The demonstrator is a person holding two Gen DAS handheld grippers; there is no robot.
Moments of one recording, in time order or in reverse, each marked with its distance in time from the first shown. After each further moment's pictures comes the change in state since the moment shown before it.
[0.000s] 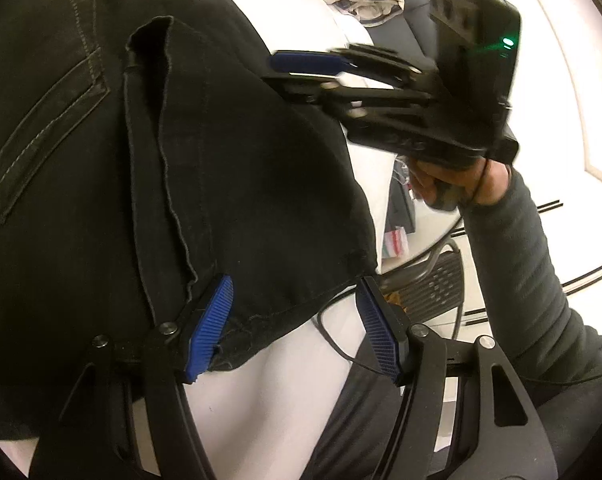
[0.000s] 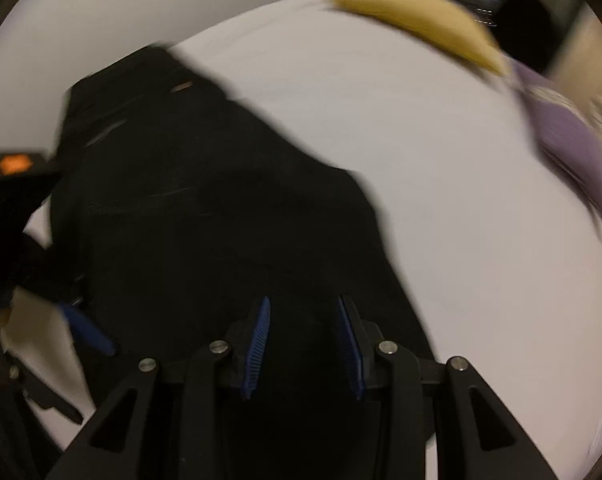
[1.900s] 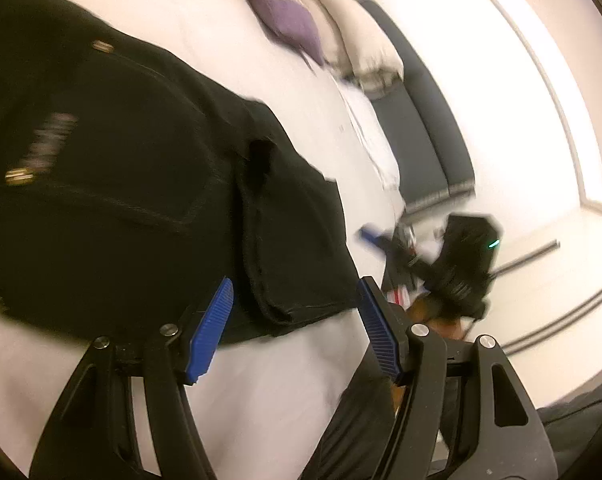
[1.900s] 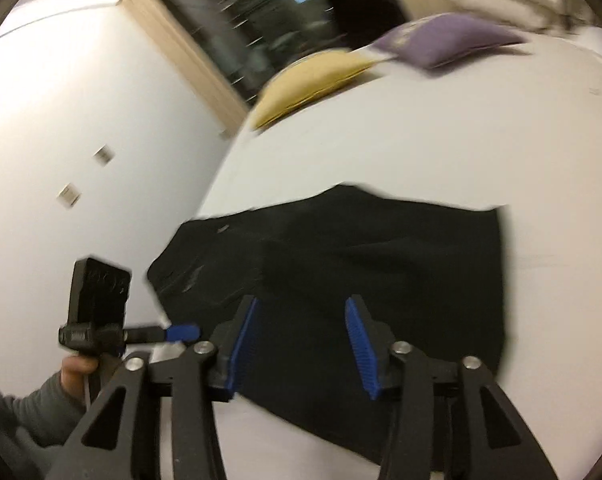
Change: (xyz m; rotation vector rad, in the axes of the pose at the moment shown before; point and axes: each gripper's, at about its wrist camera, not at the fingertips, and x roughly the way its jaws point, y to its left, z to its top) left arm -0.189 0.026 -0.081 -0.051 -0.307 0.043; right arm -0.065 0.040 -0.110 0.754 -0.513 0.268
